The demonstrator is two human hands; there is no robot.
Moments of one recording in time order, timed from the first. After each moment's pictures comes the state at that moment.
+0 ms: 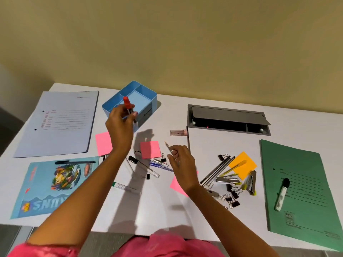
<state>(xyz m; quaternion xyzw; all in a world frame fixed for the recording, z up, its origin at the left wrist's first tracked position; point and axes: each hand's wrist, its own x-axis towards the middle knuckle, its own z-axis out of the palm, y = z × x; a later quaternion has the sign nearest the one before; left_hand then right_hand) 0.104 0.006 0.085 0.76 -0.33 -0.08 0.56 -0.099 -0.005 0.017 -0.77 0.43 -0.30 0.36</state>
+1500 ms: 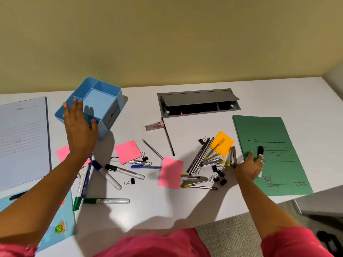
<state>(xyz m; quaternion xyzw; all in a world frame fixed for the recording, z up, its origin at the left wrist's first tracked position) 0.180 -0.028 0.005 0.81 -0.48 -0.04 0.34 -0.325 -0.066 -0.061 -0.42 0.89 -0.12 0.11</state>
